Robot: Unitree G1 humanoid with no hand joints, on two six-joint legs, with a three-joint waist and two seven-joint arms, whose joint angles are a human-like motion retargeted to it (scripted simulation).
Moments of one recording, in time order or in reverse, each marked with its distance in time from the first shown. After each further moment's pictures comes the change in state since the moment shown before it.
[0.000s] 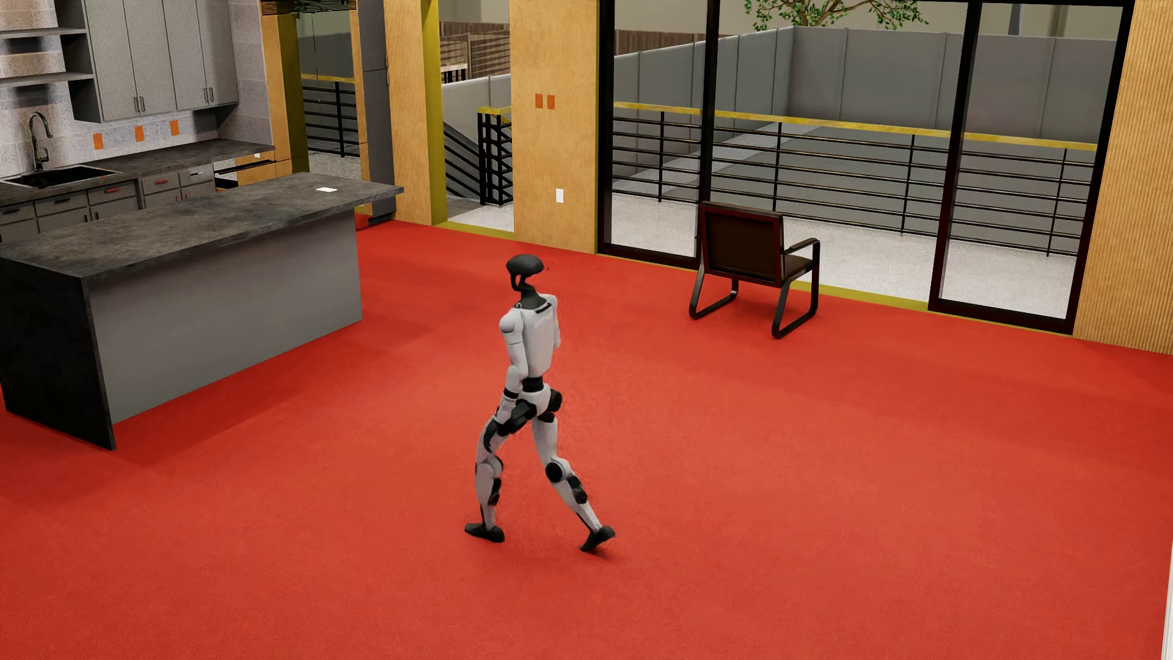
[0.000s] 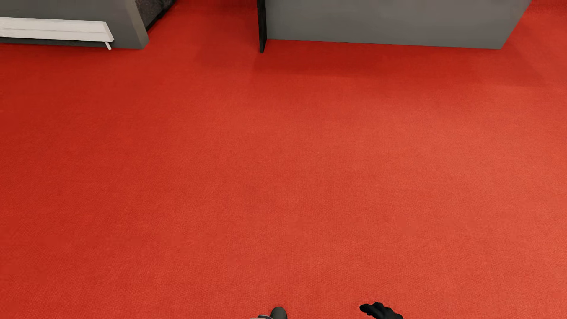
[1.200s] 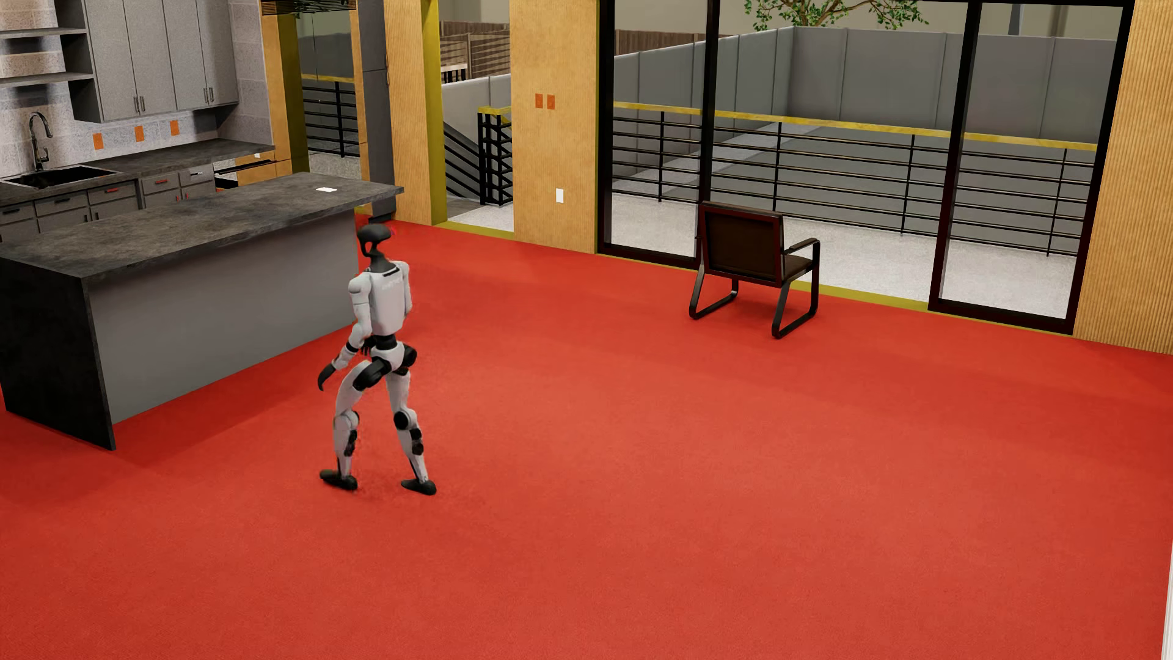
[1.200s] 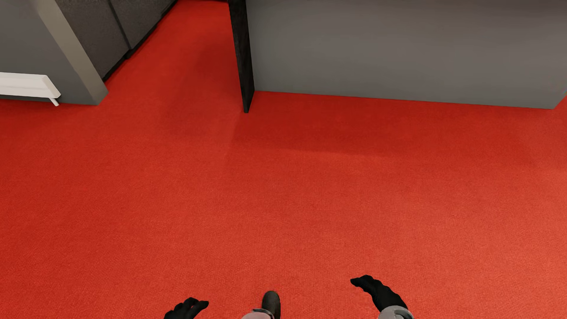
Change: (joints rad) body -0.051 -0.146 -0.039 0.111 0.094 0.074 -0.030 -0.072 0.008 -0.023 -0.243 -0.071 -0.054 -0.137 -0.229 0.061 0.016 -0.079 -0.081 0.010 -0.081 -0.224 -0.046 -0.074 -0.012 -0.060 -0.150 0.043 0.032
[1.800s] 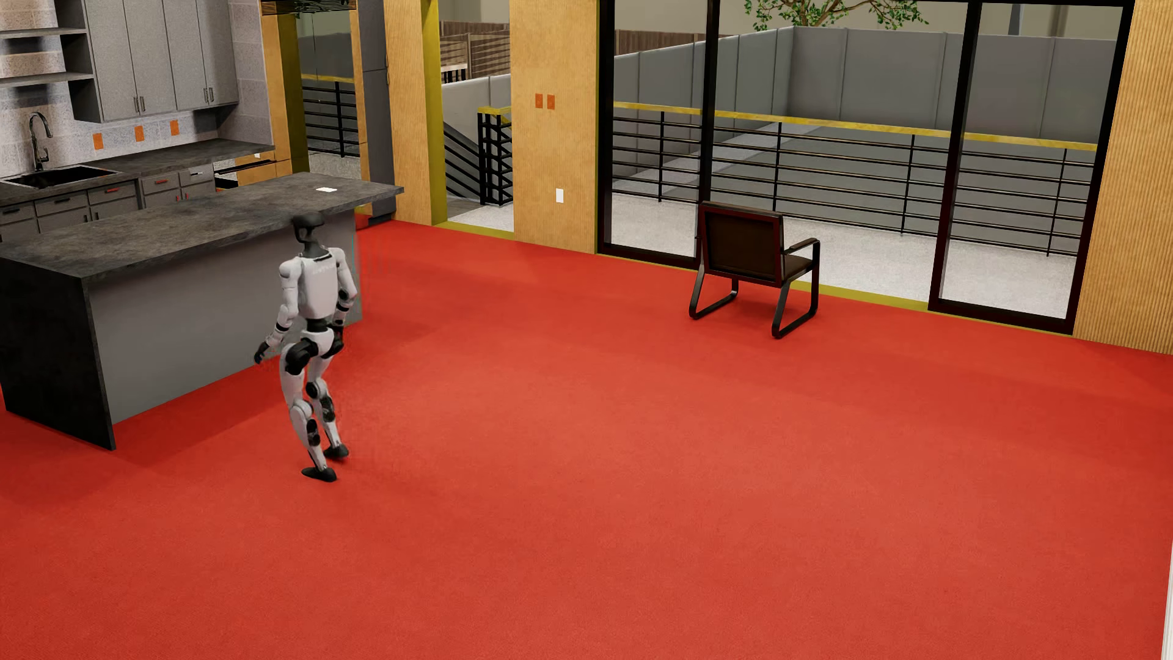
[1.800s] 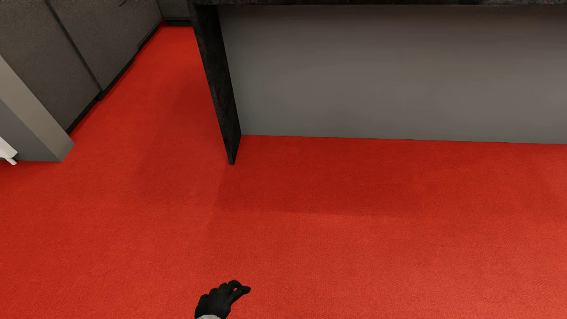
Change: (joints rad) body 0.409 -0.508 -0.019 -0.256 -0.371 -0.170 0.062 0.043 0.011 0.037 0.574 -0.197 0.274 -0.161 0.173 -0.131 -0.067 0.143 0.155 -0.066 -0.058 0.238 -0.105 0.143 0.139 -0.085 0.093 0.041 -0.019
